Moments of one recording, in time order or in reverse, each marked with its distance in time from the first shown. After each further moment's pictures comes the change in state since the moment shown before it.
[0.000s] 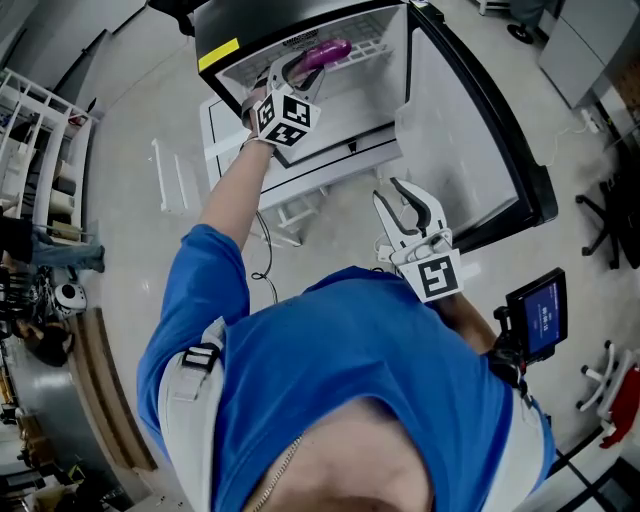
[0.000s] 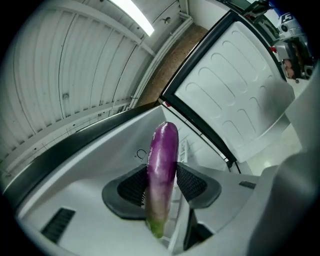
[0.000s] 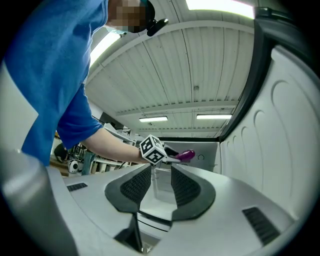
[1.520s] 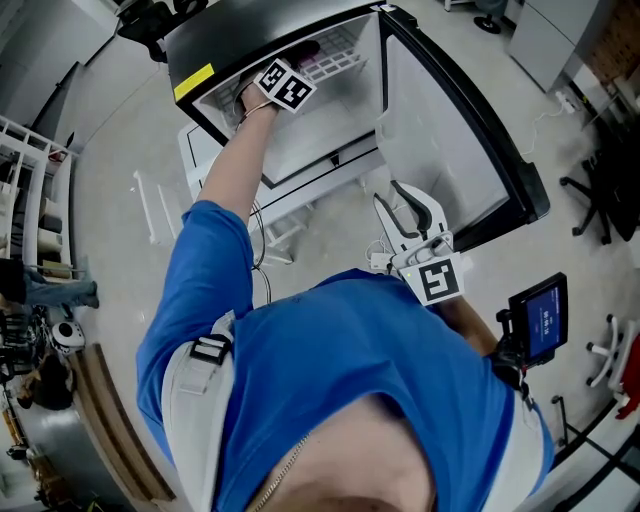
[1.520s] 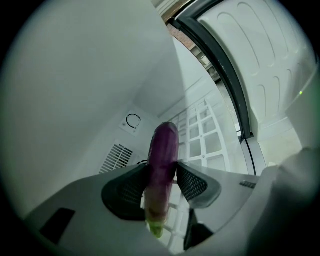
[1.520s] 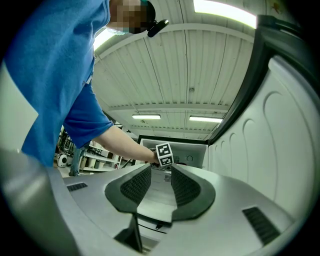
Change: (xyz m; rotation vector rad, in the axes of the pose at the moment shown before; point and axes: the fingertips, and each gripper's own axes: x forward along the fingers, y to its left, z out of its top) left arm 0.108 0.015 -0.066 0.006 0.407 -0.090; right arm 0.000 -0.024 0.001 -0.050 0.018 -0.111
